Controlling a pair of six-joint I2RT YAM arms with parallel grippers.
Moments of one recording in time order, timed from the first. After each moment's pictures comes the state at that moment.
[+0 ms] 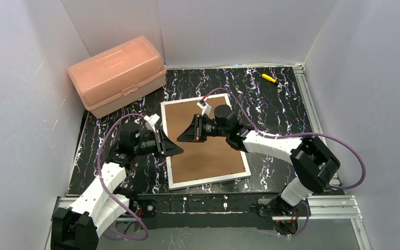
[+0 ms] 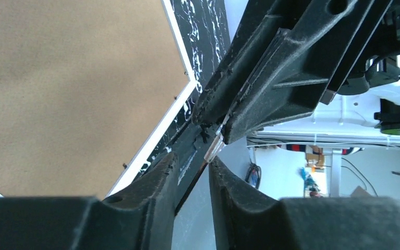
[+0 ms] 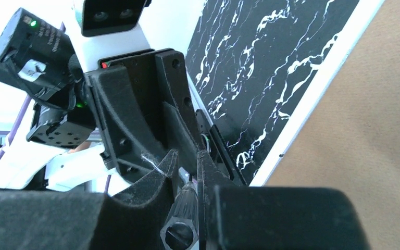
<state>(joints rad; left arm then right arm) -0.27 0.86 0.46 -0.08 0.88 -0.81 0.87 1.57 0.92 0.38 -0.54 1.00</state>
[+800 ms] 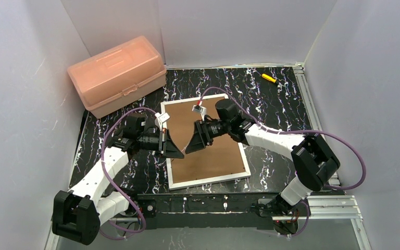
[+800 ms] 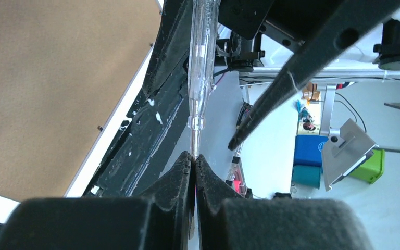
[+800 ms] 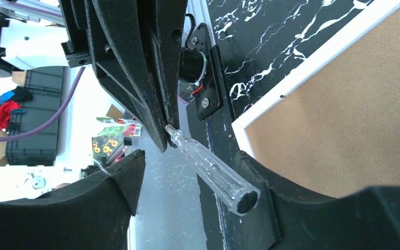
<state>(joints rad) -0.29 1.04 0.66 -0.44 1.07 -0.53 0.80 1.58 0.99 0.12 -0.95 0.62</state>
